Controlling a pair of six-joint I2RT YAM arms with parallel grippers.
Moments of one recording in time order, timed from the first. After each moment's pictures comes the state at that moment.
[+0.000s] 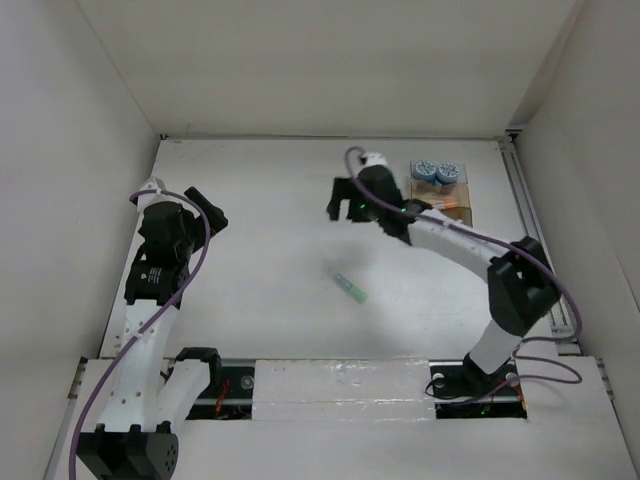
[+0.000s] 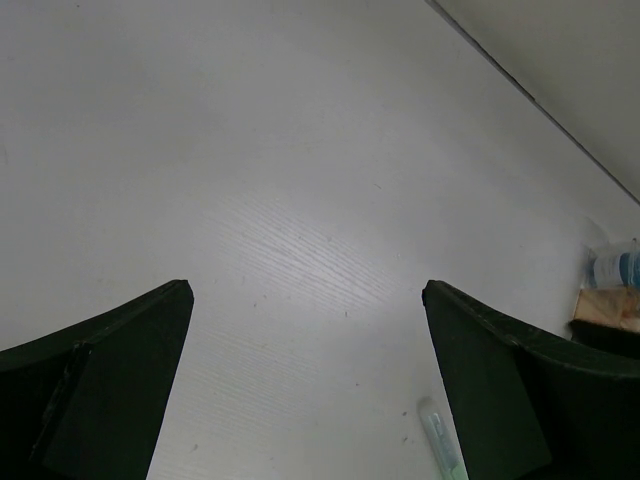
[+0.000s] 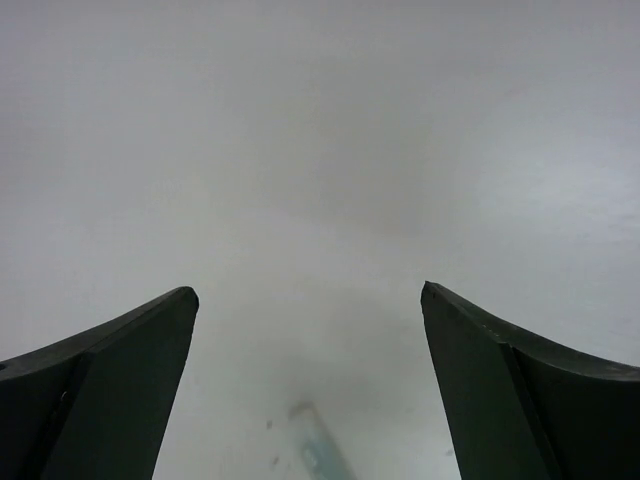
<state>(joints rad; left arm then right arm) -0.03 0.81 0.88 -0.55 -0.15 -0.62 0.54 1.63 1.22 -0.10 0.13 0.56</state>
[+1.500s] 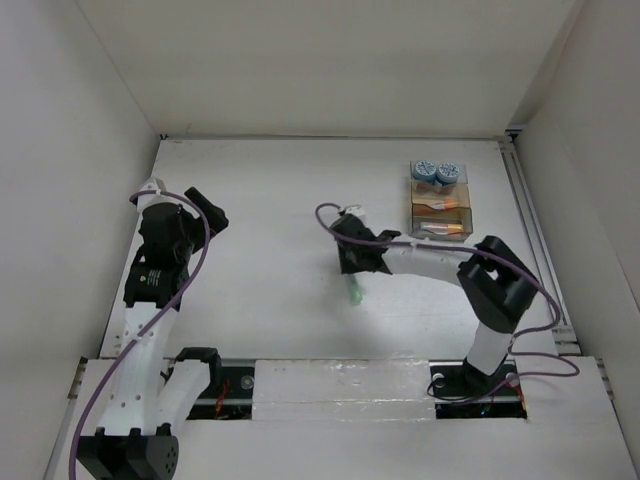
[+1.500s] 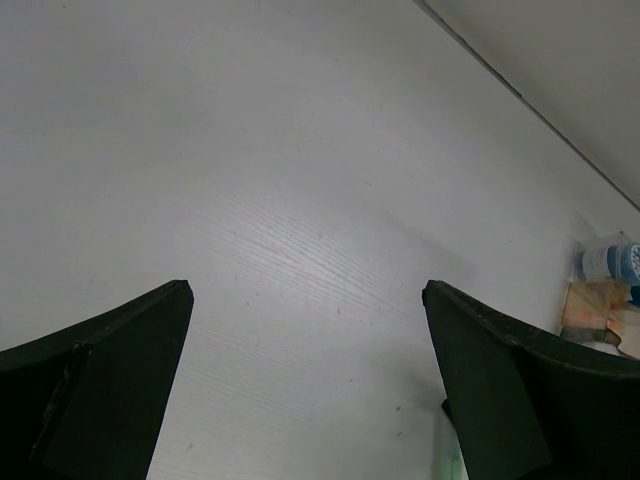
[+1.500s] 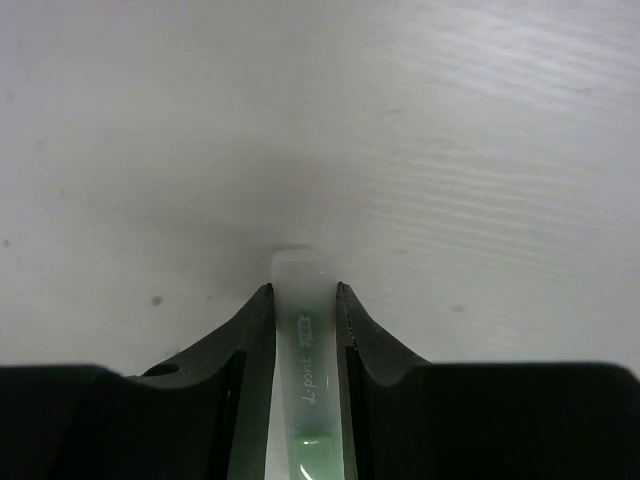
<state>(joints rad) -0.03 0.80 0.88 -0.55 -0.13 -0.62 0.88 1.82 1.14 -0.33 0.31 0.53</state>
